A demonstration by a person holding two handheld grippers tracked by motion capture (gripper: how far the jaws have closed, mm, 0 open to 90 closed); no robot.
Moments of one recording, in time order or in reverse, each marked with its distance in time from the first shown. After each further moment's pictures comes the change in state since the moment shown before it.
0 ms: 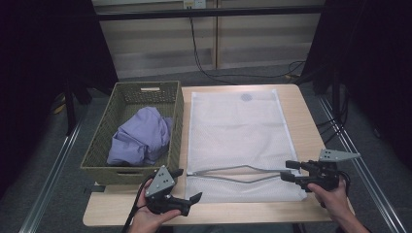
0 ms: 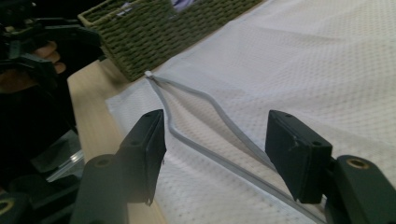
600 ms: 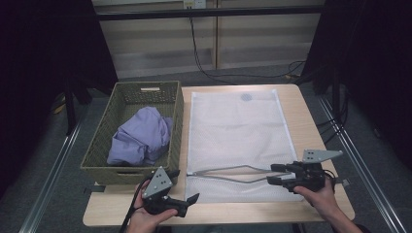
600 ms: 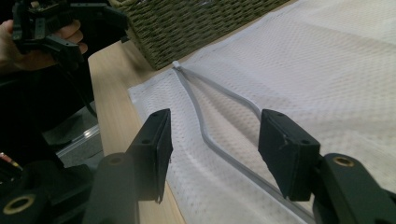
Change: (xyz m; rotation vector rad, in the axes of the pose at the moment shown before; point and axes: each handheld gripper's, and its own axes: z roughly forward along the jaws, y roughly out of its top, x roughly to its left) left arm 0.004 -0.003 -0.005 0.006 0.010 -0.003; right arm 0.023 0.013 0.032 0.074 0.084 -0.083
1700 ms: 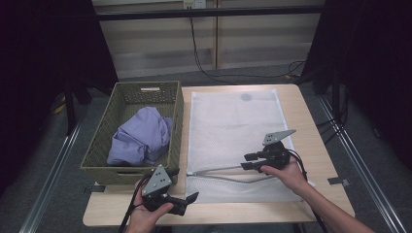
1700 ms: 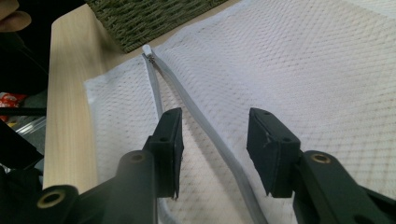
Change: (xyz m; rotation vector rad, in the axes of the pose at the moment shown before) left arm 0.006 0.000 0.003 0.007 -0.007 0.015; right arm -0.031 0.038 0.084 0.206 0.016 -0.038
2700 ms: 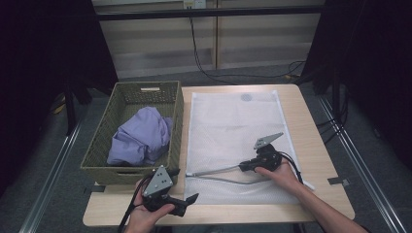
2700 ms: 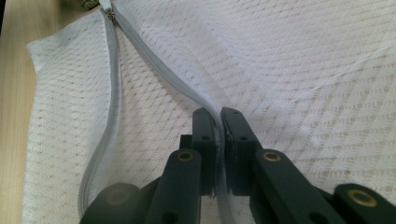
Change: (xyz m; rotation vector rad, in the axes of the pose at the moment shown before) left arm 0.000 0.000 0.001 0.015 -0.012 0.027; right arm -0.020 -0.019 0.034 0.112 -0.010 0.019
